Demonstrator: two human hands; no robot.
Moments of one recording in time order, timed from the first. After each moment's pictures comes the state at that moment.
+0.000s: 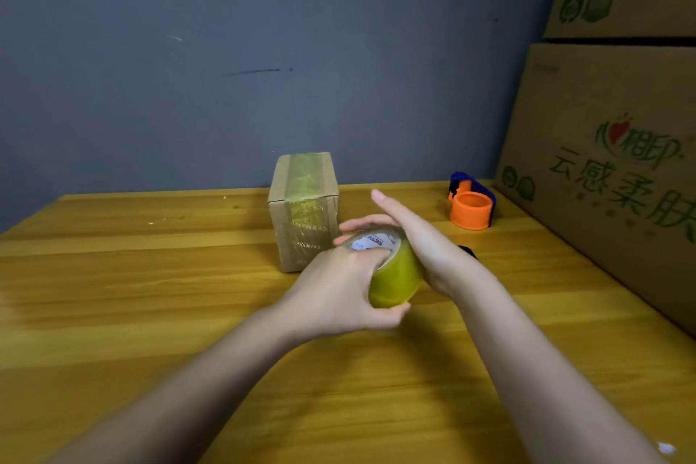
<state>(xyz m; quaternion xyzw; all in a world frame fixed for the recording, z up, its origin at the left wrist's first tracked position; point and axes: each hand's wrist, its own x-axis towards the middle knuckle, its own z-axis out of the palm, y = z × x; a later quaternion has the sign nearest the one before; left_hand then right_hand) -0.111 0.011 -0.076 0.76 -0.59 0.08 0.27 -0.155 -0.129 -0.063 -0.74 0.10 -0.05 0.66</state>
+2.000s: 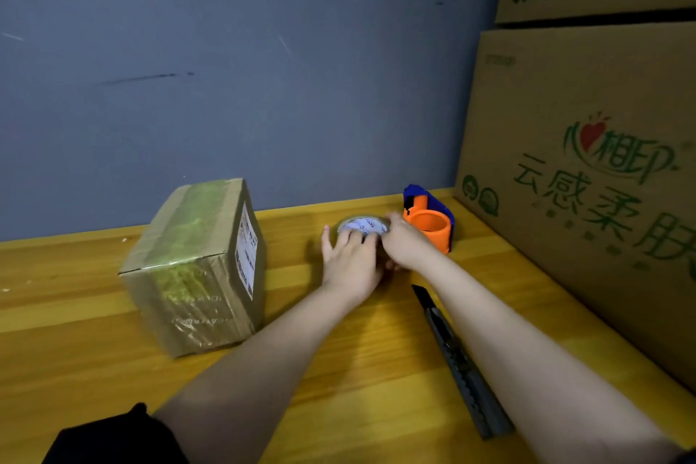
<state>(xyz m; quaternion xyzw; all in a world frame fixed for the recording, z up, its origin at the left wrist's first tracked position) -0.021 -0.222 -0.148 0.88 -0.45 0.08 0.14 -0.068 -0.315 -0.118 -0.87 0.34 -0.10 0.33</state>
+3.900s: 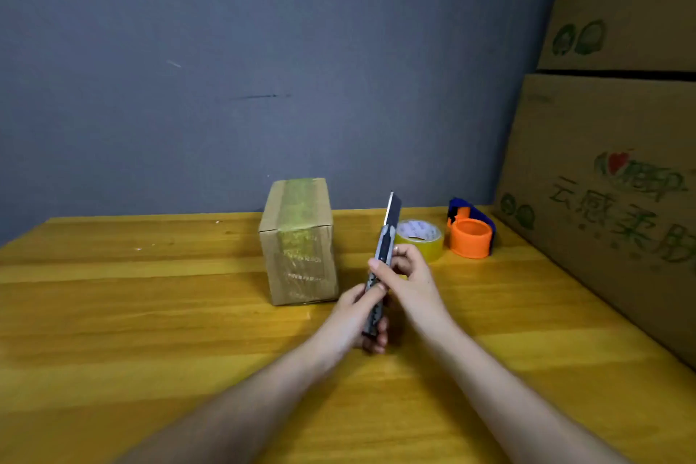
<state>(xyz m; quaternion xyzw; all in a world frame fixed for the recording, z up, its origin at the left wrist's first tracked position) -0.083 -0.051 -0.138 0.64 -0.25 -0.35 0.64 -0.129 -0.151 -0.126 -0.70 0.14 -0.31 0.62</state>
